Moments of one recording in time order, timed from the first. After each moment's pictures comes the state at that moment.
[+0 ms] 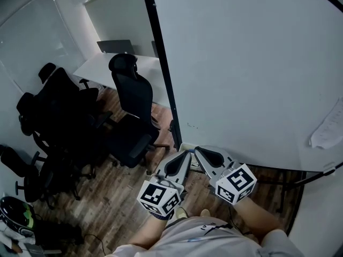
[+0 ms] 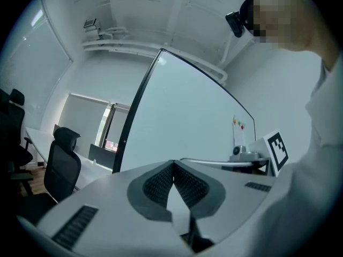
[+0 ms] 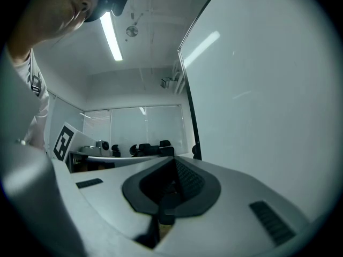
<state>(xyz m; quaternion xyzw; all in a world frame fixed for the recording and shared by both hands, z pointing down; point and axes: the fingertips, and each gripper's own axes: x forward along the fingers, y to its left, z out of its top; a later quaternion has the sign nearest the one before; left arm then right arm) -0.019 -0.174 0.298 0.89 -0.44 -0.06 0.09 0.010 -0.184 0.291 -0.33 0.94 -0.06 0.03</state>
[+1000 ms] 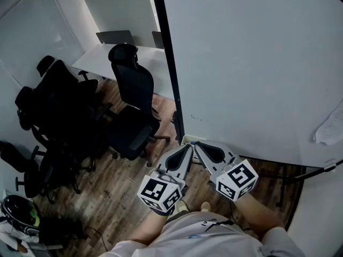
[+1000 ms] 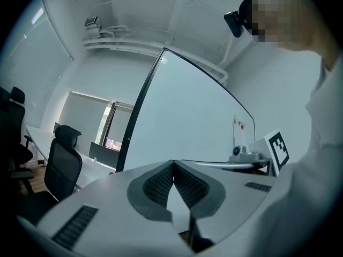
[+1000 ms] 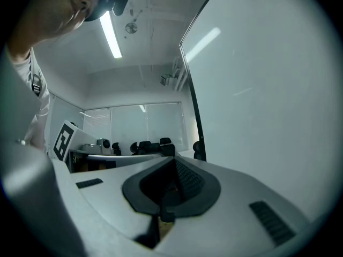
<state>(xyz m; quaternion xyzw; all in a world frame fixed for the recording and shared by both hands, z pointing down) -0.028 -0.174 0.306 0.89 -0.44 -0.06 0.10 -0.004 -0.183 0.302 -0.33 0.94 -0.06 0.01</state>
